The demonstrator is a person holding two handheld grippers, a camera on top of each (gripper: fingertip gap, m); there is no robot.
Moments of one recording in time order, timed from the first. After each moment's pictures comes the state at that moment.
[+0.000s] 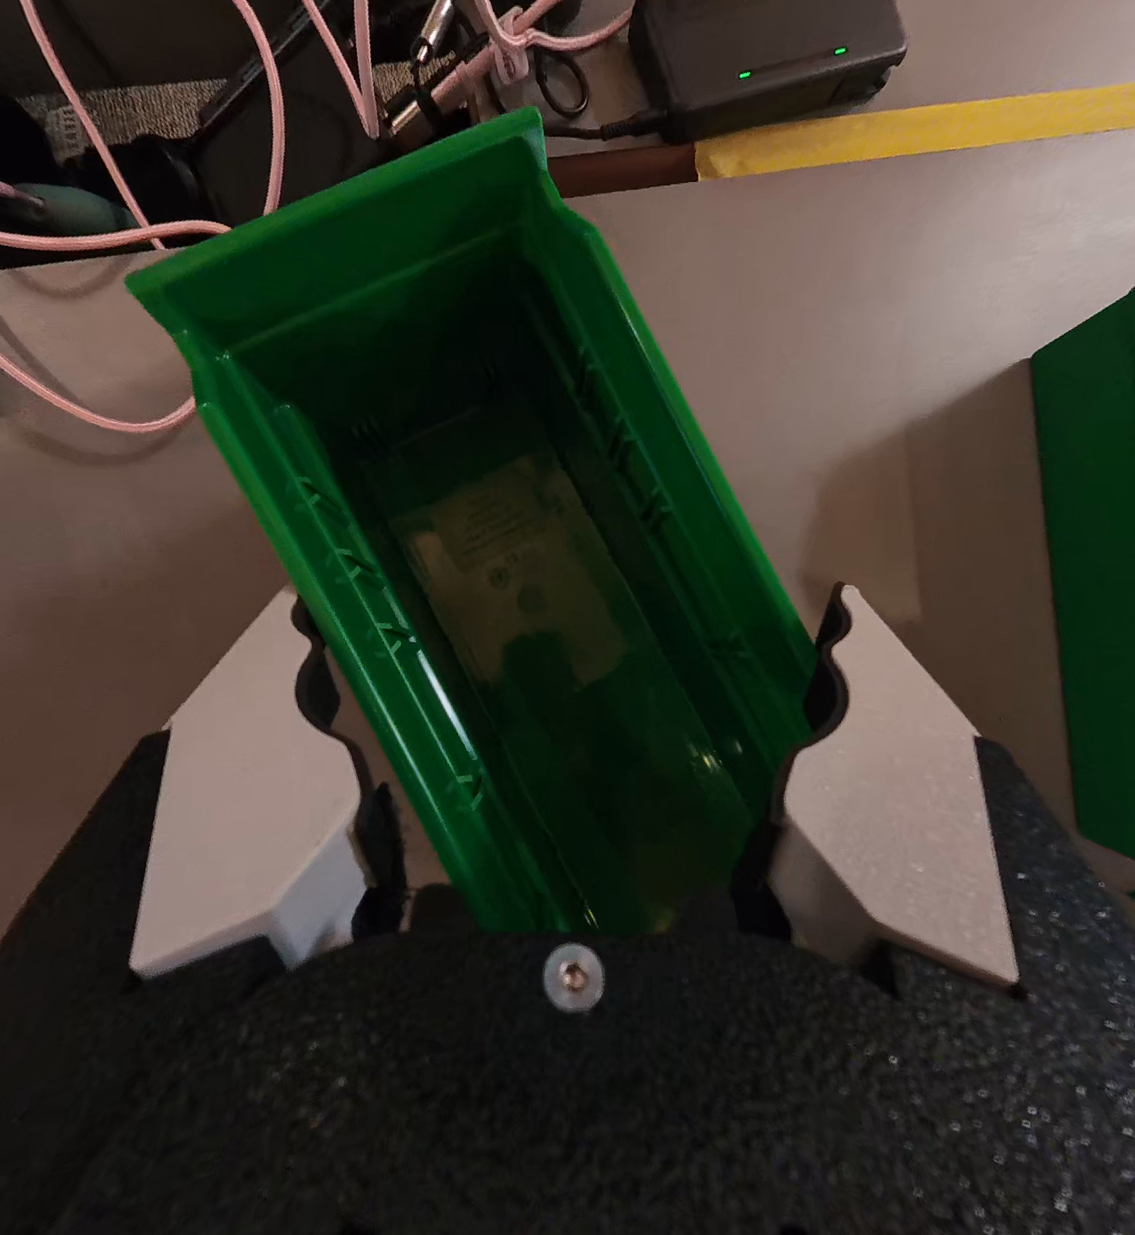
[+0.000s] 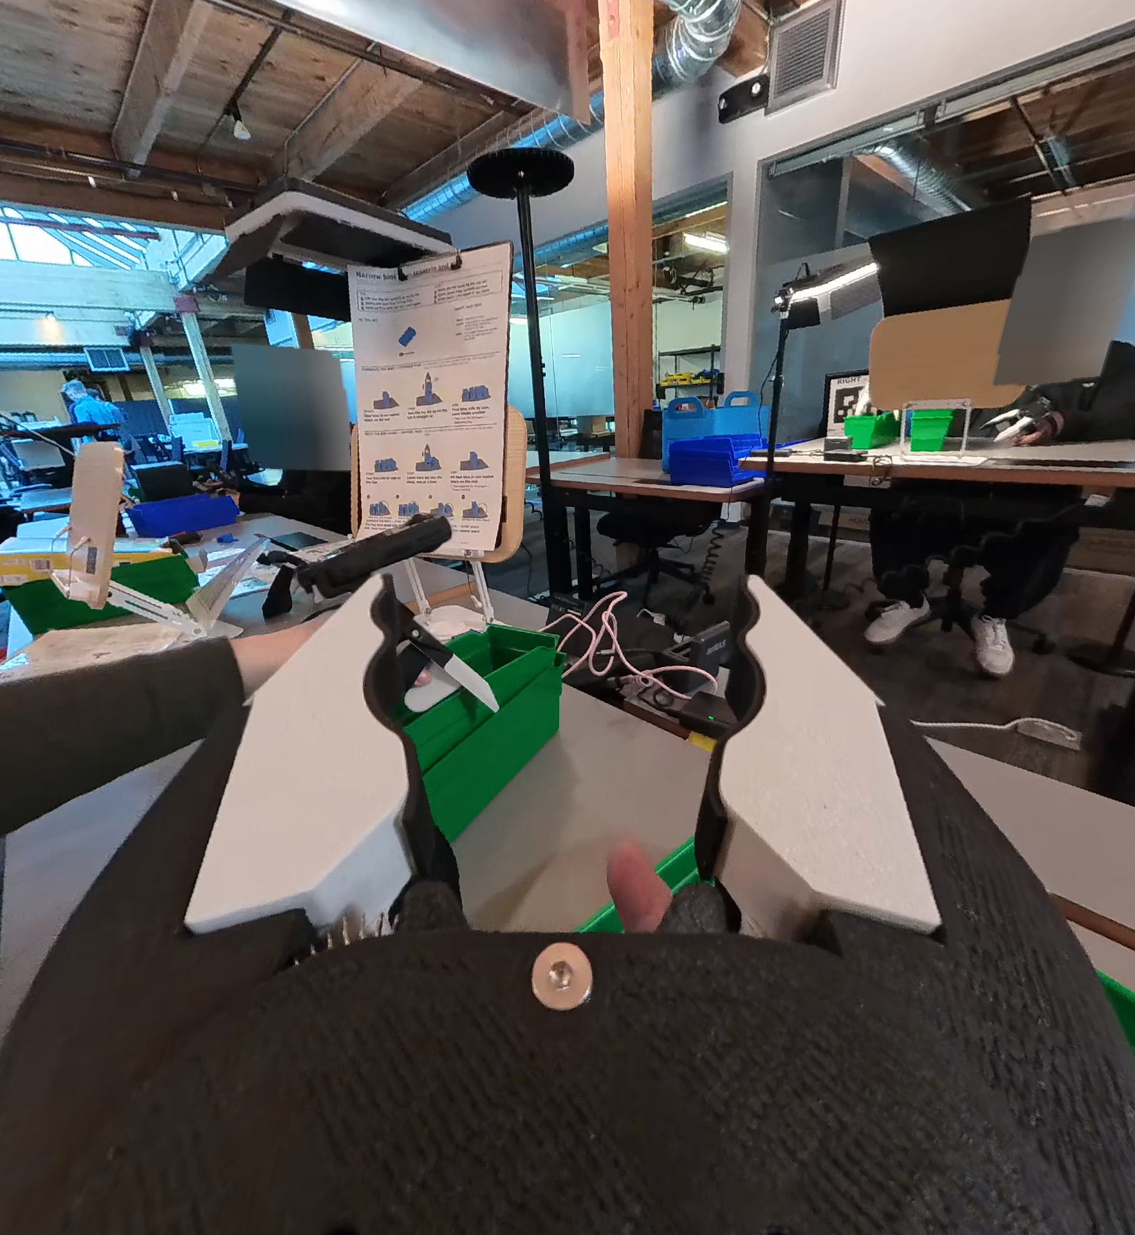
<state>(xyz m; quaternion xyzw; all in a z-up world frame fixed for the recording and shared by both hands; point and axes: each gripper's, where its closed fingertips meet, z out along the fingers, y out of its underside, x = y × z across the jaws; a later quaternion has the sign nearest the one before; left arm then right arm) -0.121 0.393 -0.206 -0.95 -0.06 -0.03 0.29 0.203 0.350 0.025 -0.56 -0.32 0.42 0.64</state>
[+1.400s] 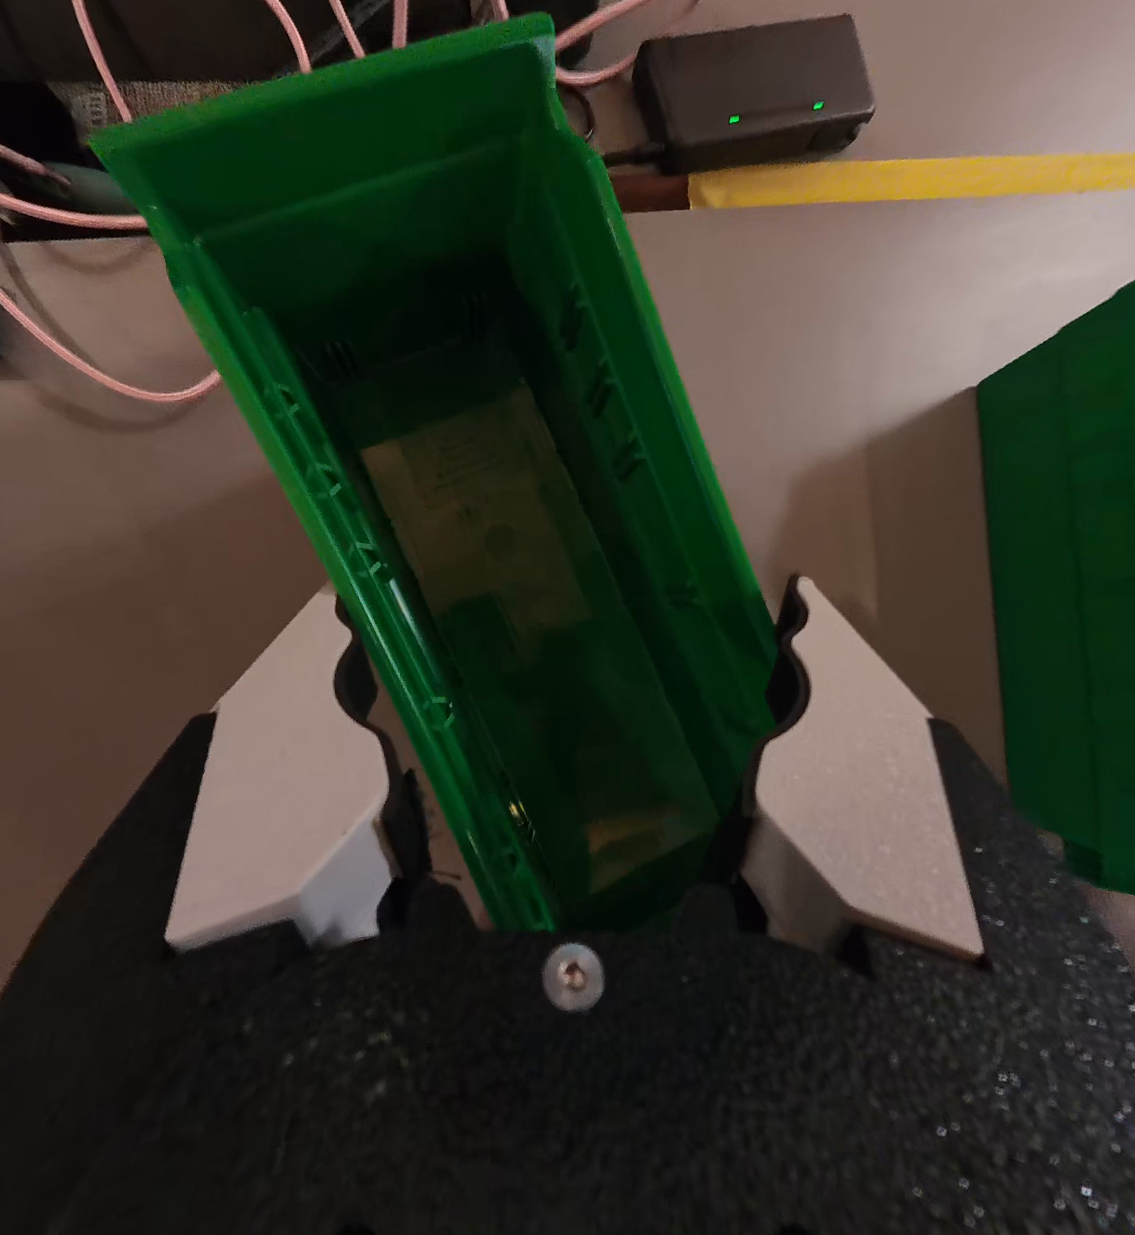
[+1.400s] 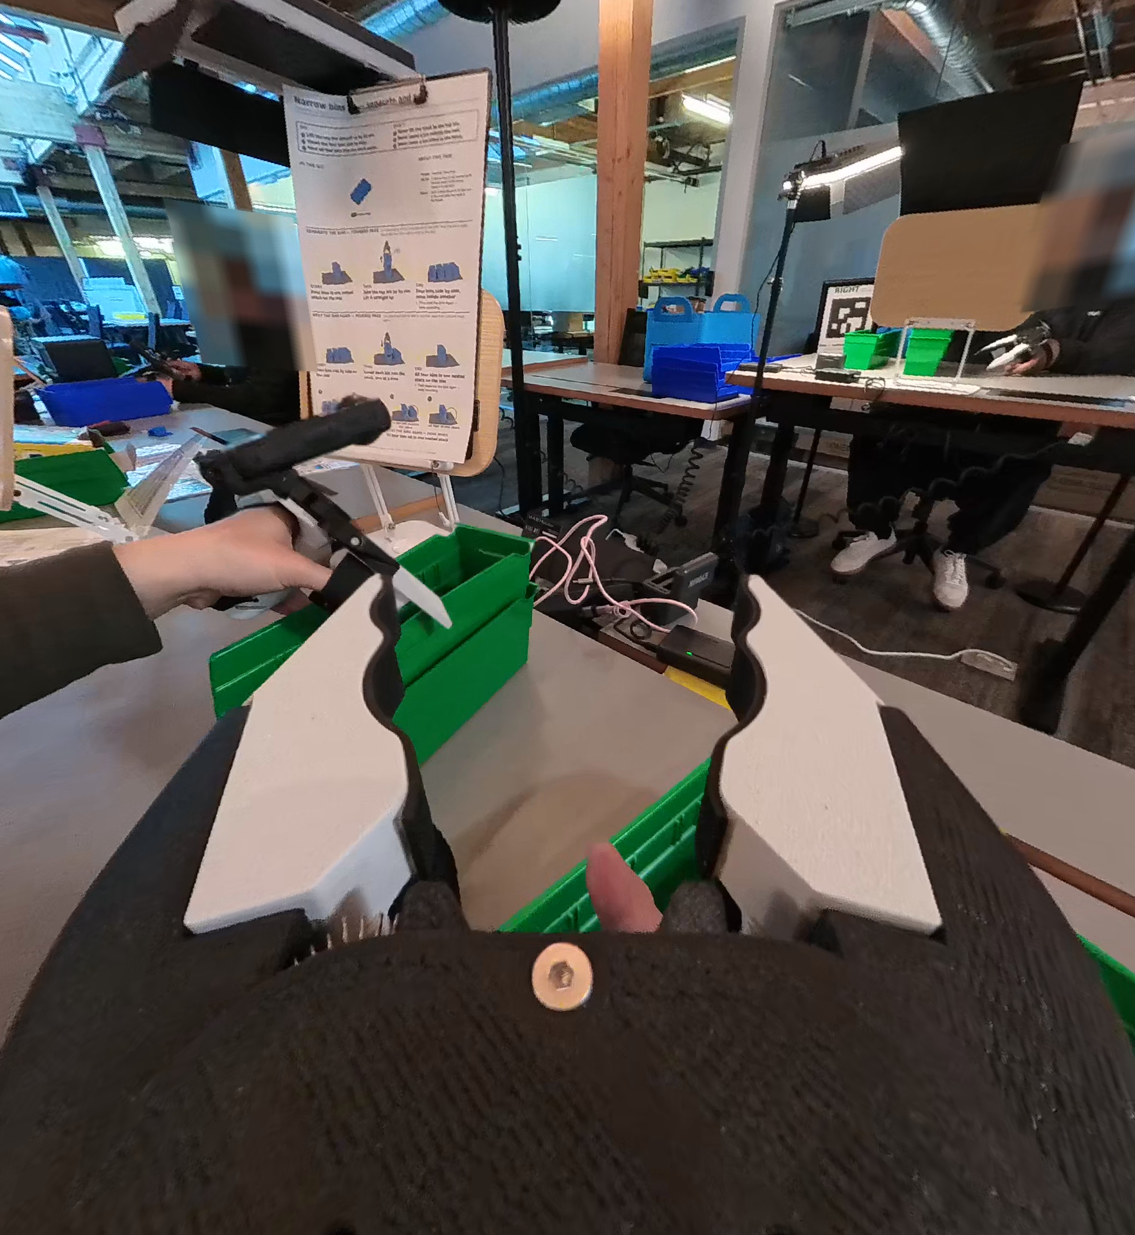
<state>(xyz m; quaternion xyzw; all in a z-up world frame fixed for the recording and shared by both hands) -0.122 0.379 -0.187 -0.95 -0.09 -0.05 0.30 0.173 0.361 -0.004 -0.60 -0.36 0.37 0.61</state>
